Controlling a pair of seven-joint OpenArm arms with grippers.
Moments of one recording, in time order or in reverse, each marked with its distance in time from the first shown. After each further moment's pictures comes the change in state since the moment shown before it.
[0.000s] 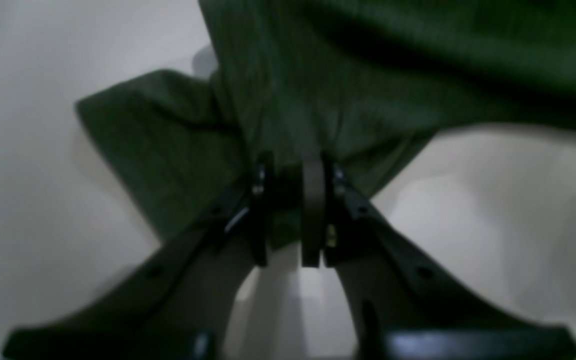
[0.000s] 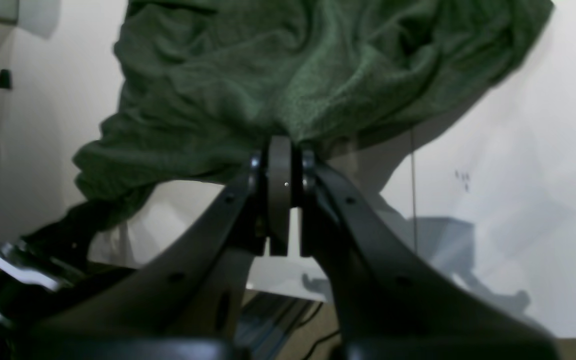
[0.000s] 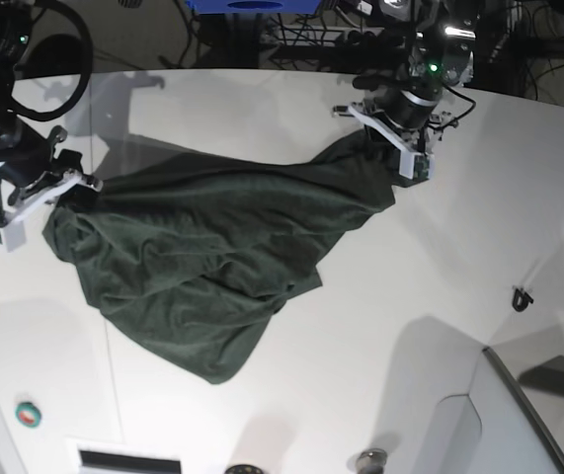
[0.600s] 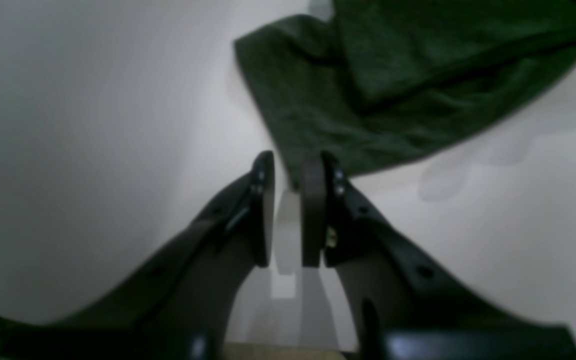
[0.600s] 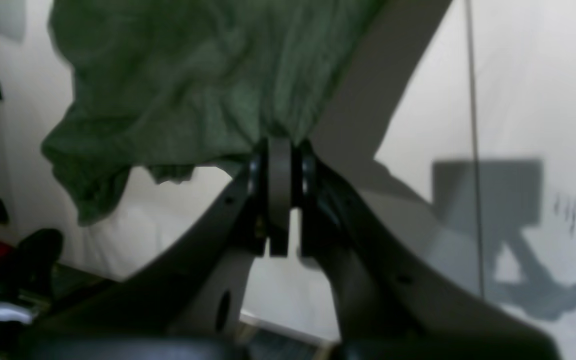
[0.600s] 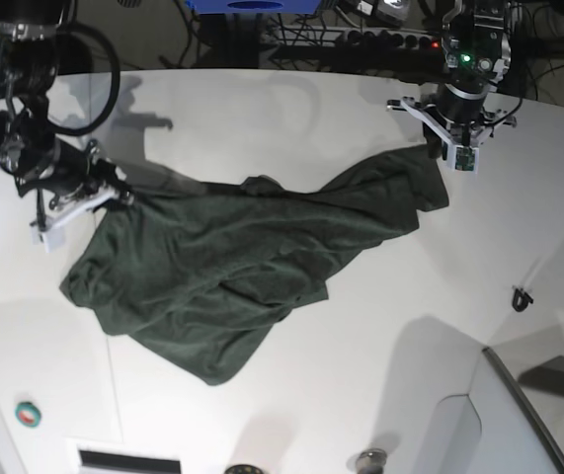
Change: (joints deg) left arm 4.9 -0.9 -9.6 4.6 17.0 0.0 0.2; right arm 5.6 -0.7 -6.1 -18.4 -0.2 0.0 6.8
